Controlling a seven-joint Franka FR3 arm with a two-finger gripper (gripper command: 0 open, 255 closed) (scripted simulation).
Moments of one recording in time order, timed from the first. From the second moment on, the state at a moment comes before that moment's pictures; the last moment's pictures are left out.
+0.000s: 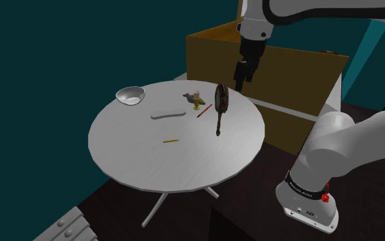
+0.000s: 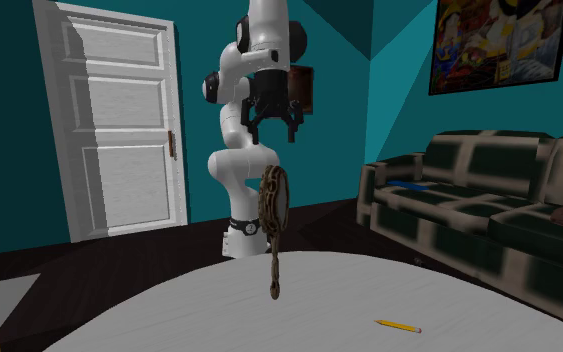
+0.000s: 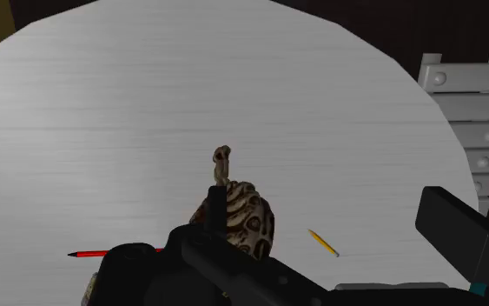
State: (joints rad) arm 0.01 -0.83 -0.03 -2.41 0.00 1.63 -0.06
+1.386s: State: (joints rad) arm -0.24 -0.57 0.22 -2.47 -0.18 2.10 0.54
